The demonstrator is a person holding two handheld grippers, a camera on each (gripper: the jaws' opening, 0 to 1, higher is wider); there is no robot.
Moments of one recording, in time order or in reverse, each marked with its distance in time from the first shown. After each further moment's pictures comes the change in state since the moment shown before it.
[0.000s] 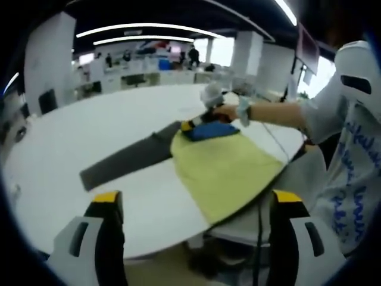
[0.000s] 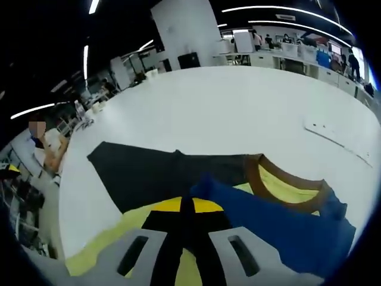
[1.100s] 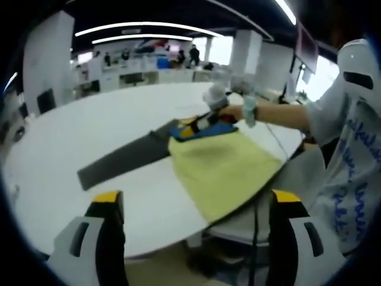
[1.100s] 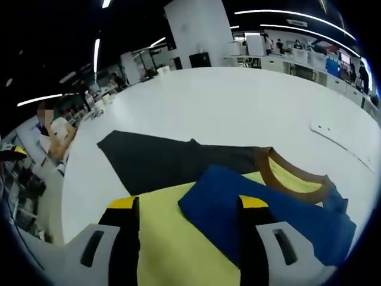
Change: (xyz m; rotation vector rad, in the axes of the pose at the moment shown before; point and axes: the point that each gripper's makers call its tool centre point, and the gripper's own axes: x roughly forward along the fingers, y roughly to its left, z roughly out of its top) left arm 0.002 -0.006 -0.001 0.018 0.007 -0.010; right arm -0.017 0.017 -0.018 -0.075 0.005 0.036
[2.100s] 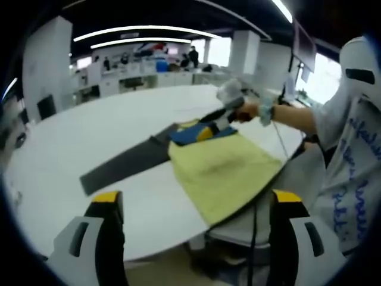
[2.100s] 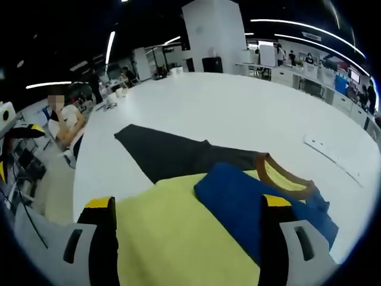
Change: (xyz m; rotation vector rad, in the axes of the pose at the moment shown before) left arm -0.001 -0.003 0.008 0.034 -0.012 -0.001; right arm -0.054 0.021 0.004 -0.098 -0.021 0.017
